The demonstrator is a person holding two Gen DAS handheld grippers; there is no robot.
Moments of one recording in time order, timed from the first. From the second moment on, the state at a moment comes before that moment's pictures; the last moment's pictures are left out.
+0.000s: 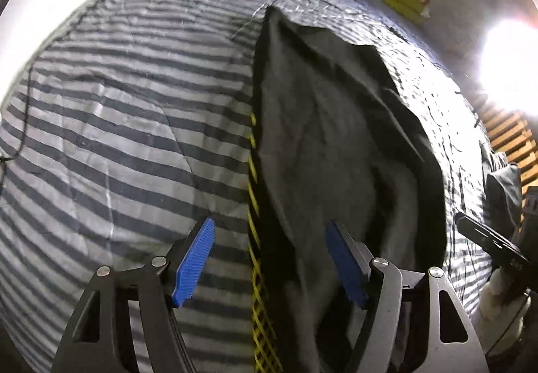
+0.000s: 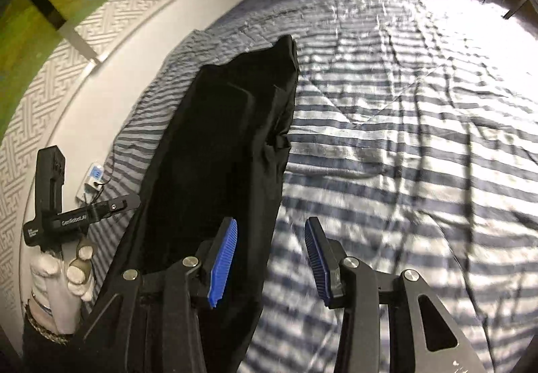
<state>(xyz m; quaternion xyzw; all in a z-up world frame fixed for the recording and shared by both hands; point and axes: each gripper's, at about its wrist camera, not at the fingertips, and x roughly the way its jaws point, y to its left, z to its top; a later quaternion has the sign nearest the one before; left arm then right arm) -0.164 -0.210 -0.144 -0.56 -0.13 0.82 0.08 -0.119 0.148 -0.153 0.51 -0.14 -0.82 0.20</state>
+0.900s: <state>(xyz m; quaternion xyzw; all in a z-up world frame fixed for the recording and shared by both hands) -0.166 -0.221 -0.131 -0.50 -0.22 0.82 0.17 -0.132 0.148 -0.169 0.51 -0.24 -0.77 0.31</state>
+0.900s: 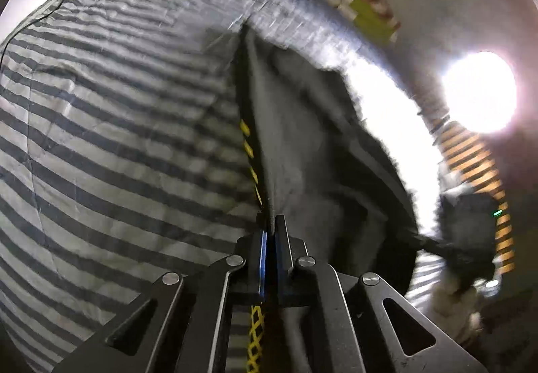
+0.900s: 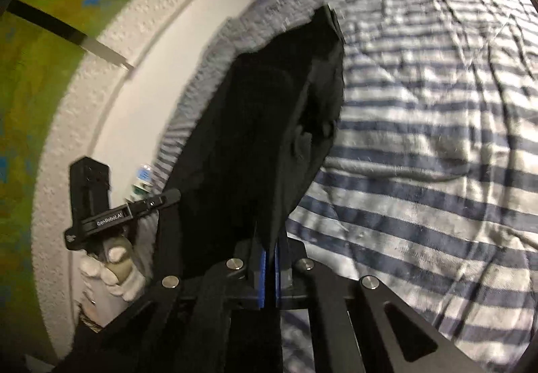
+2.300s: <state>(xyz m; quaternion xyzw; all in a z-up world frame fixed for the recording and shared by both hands) -0.215 -0.221 -0.126 -0.53 -0.17 0.82 0.13 -0.172 0.131 -0.160 0.52 -0.22 -0.80 0.22</state>
